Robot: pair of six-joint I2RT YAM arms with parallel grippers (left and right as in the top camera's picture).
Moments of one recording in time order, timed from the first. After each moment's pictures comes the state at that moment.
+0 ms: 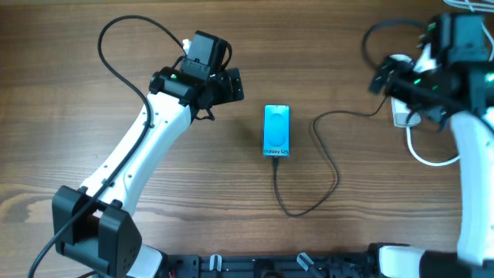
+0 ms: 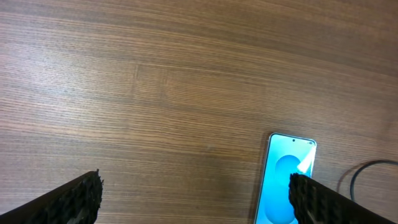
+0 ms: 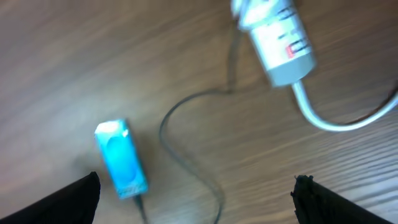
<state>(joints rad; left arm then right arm) -0.41 1.67 1.42 -0.81 -0.12 -0.53 -0.06 1.50 1.69 -1.32 -0.01 0.41</state>
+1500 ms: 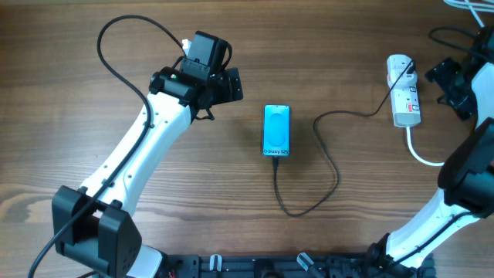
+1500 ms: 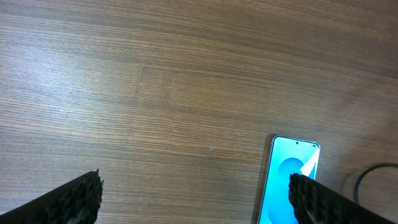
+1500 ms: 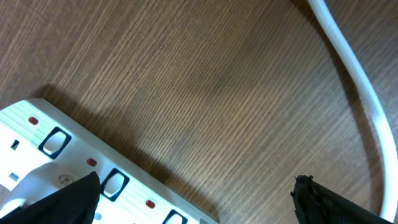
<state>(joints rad) -0.41 1.67 1.42 -0.81 -0.13 -0.53 -0.45 2.06 1.63 -0.81 0.11 0.51</state>
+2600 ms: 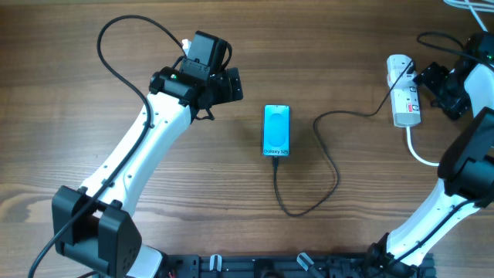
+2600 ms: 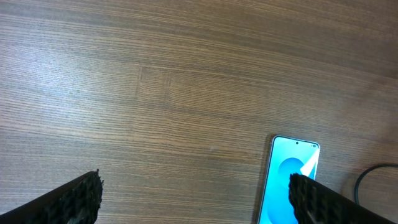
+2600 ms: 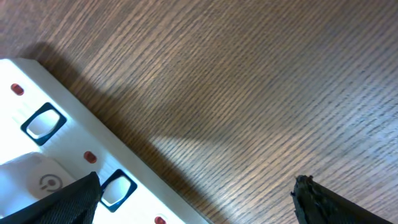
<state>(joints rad) -0.41 1.67 1.42 -0.81 -0.13 -0.53 -0.45 2.14 1.62 -0.77 -0.01 0.38</state>
